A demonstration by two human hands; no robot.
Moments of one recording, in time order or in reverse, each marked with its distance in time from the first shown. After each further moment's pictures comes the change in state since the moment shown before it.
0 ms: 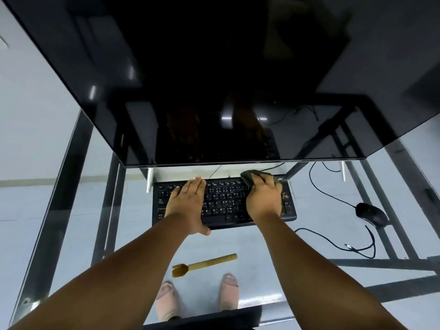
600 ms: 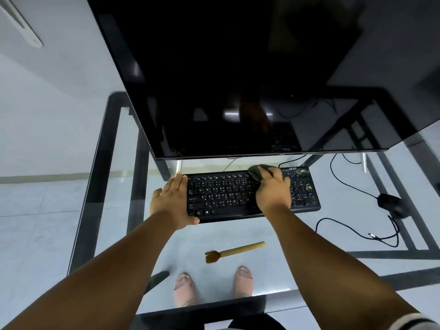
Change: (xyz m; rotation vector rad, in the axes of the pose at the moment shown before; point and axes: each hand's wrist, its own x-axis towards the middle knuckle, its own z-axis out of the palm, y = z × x) left_hand -0.046 -0.092 0.010 -0.074 0.032 -0.156; right_hand -0.023 -0.042 0.018 -0.024 -0.061 0.030
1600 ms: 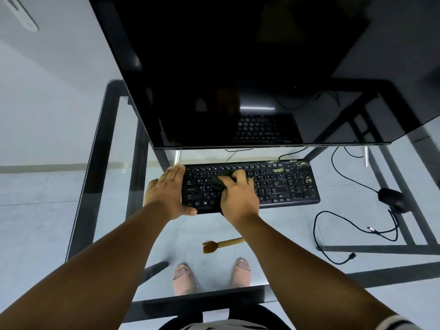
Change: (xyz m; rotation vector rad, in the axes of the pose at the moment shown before) left_hand -0.002 -0.007 0.004 -0.048 0.039 0.000; right_hand -0.057 -0.049 0.031 0.007 -0.046 -0.281
